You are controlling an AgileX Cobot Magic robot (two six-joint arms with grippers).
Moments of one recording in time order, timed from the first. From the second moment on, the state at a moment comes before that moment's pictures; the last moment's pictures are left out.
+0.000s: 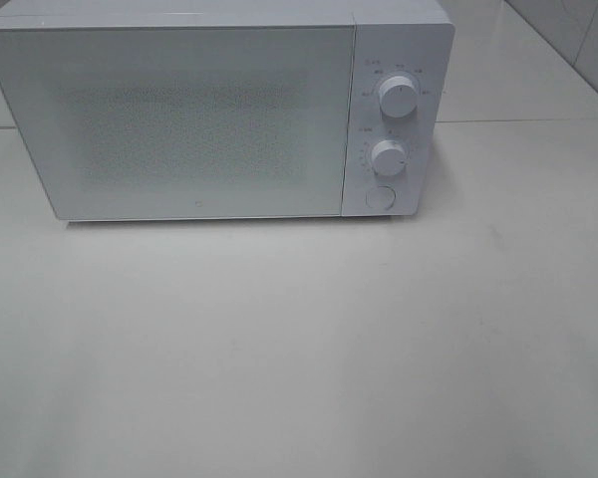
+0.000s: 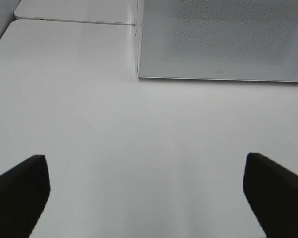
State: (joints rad) left arm 0.04 0.00 -0.52 -0.16 1.08 0.06; right arm 0.30 0.47 -0.60 -0.06 0.81 0.06
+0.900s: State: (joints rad) left arm 0.04 0.00 -0.52 -0.16 1.08 0.06; right arm 0.01 0.00 -0.50 0.00 0.96 0.03
